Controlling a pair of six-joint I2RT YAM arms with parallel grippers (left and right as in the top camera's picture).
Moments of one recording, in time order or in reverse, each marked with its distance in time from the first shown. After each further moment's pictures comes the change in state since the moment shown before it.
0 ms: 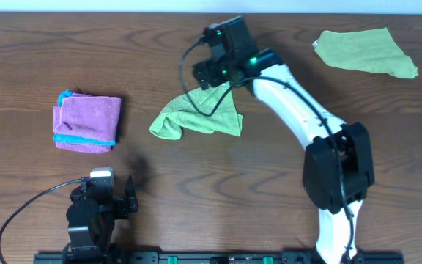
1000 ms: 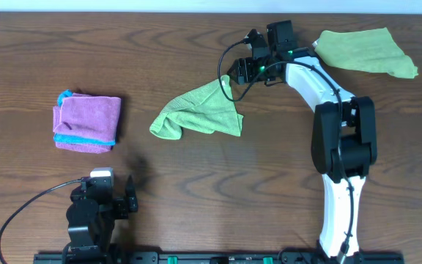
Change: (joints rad) left arm 0.000 0.000 0.000 0.000 0.000 0.000; right arm -0.231 0.215 0.002 0.108 -0.363 0.016
